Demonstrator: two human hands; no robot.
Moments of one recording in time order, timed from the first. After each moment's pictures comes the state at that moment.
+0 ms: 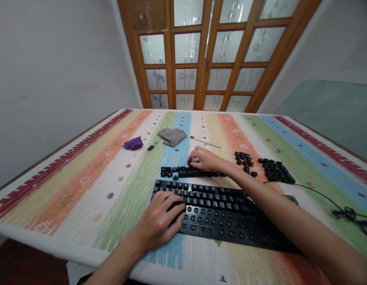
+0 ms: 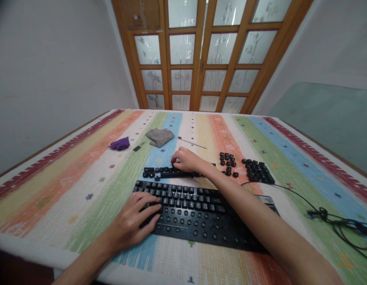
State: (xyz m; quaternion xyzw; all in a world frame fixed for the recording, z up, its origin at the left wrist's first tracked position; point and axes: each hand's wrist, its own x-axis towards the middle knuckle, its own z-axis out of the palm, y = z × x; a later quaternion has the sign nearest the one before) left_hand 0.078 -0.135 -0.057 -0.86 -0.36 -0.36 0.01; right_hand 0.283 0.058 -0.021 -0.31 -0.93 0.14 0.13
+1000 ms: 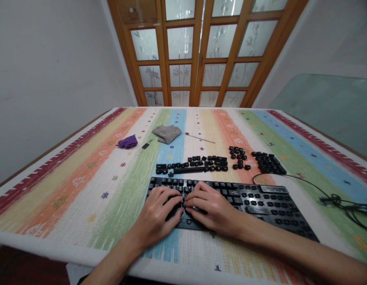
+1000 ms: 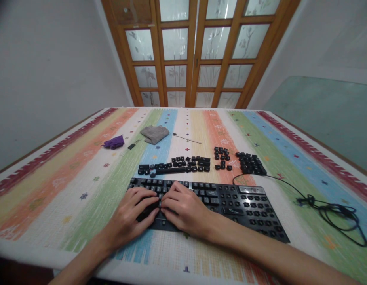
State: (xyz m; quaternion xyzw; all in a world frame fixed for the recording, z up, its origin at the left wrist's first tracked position) left_hand 0.086 -0.135 -0.056 -0.85 -0.38 -0.38 0.01; right_hand 0.301 -0.093 -0.049 -0.19 -0.91 0.17 0.32
